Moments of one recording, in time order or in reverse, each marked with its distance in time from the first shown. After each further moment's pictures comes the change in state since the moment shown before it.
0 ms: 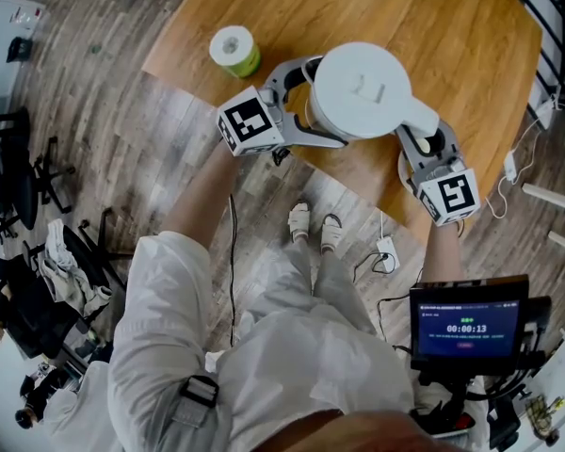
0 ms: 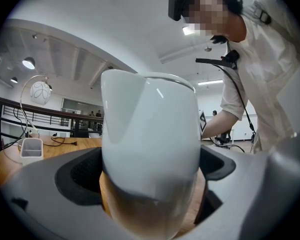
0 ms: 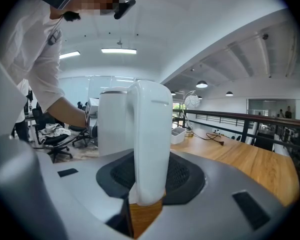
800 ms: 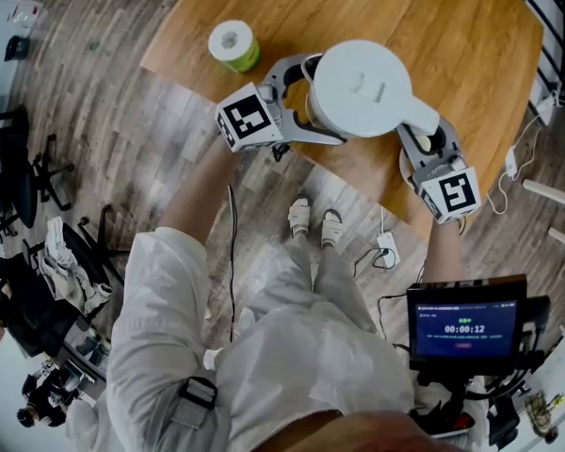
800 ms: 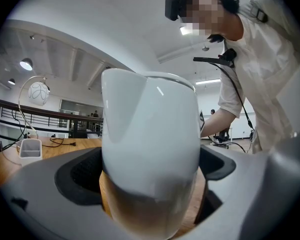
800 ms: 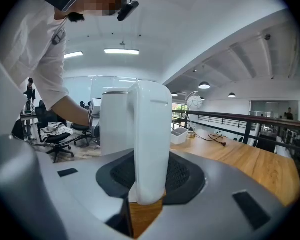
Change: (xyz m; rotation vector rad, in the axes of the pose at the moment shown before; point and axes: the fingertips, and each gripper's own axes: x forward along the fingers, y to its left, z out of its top) left arm 0.002 -0.003 -0.007 0.022 0.006 -0.016; right arm -0.004 0.003 -0.006 -0.019 -0.014 0.021
